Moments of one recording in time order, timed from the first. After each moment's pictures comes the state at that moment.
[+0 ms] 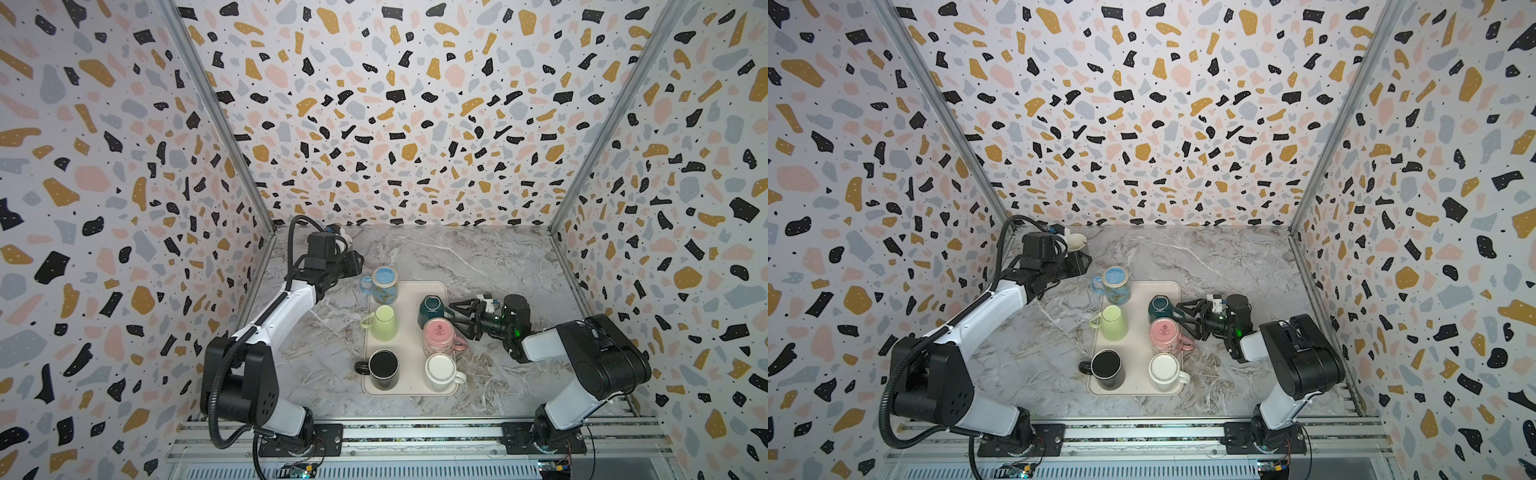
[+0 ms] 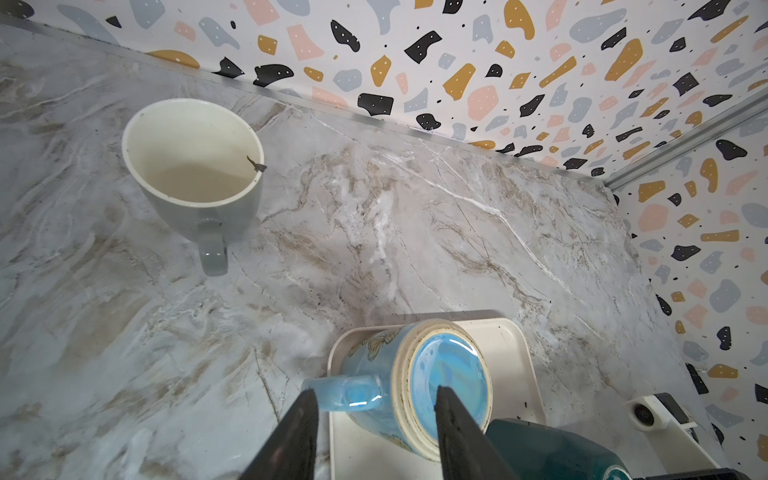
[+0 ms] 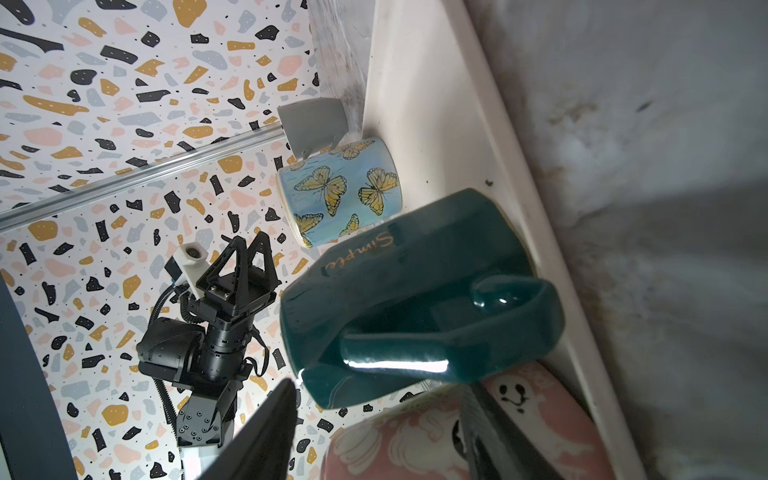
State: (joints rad) left arm -0.19 1.49 1.12 -0.26 0.23 -0.35; right arm 0.28 1.66 0.40 0.89 -0.82 1.53
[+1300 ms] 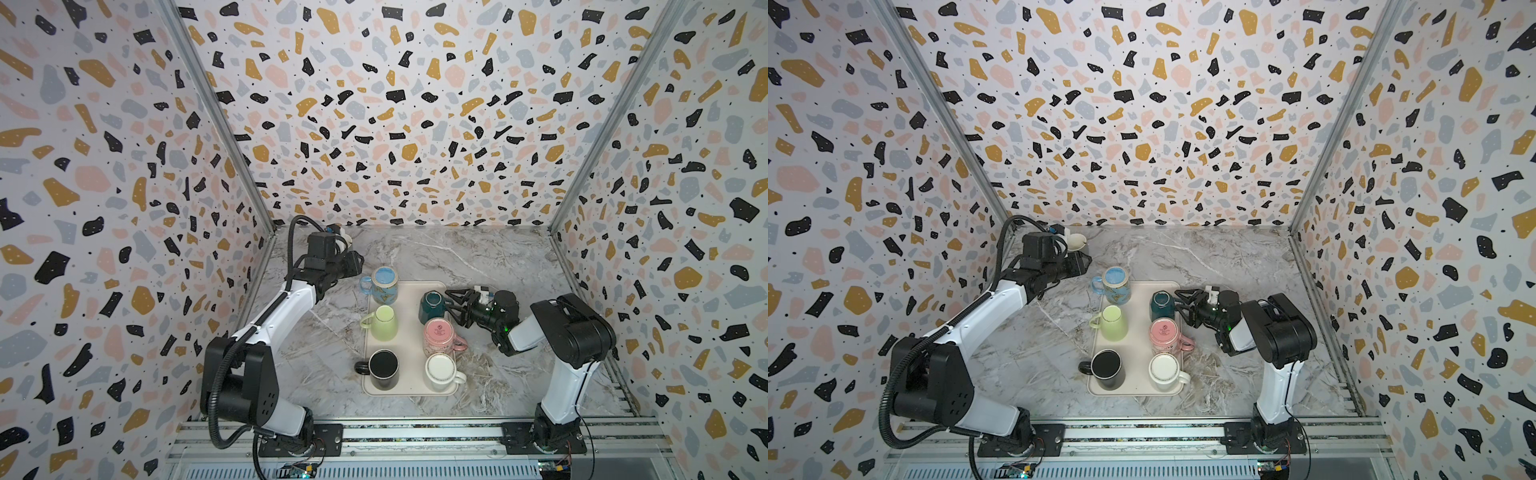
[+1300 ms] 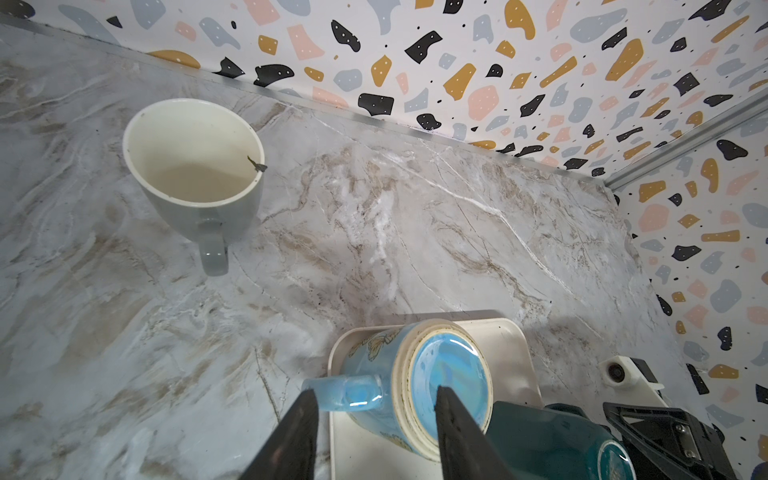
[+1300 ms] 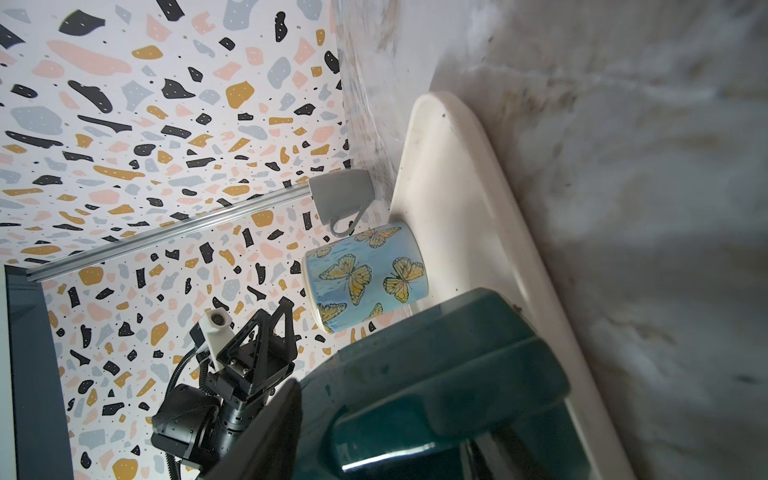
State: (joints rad) left arm -0.19 1.49 1.12 -0.26 0.23 -0.35; right arm 0.32 1.89 0.51 1.16 -0.63 1.64
